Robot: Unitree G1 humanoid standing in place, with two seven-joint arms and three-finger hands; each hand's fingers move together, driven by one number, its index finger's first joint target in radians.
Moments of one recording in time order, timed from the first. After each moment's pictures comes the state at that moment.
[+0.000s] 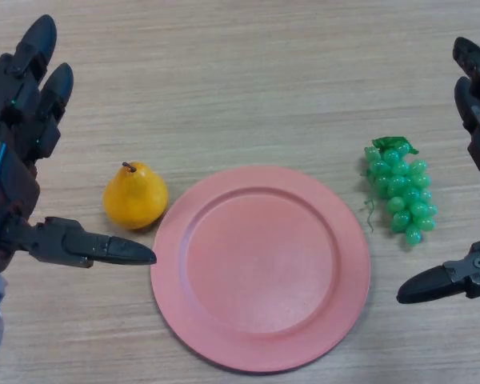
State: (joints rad) left arm -0.03 0.27 0.21 -0.58 -0.22 0.26 -0.18; right arm 0.00 -0.26 -0.18 -0.72 0.18 0.42 0.30
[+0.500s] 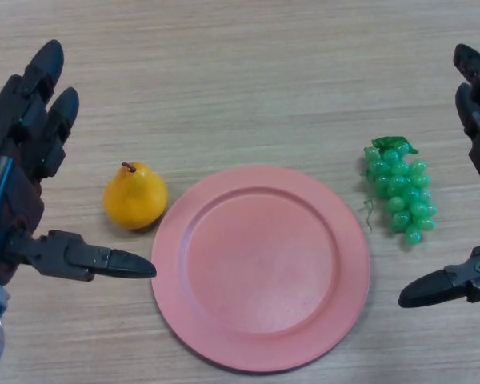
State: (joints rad) left arm -0.01 0.27 0.21 -0.53 -0.22 0.28 -0.21; right arm 0.02 -0.26 -0.18 -0.72 0.18 0.42 0.30
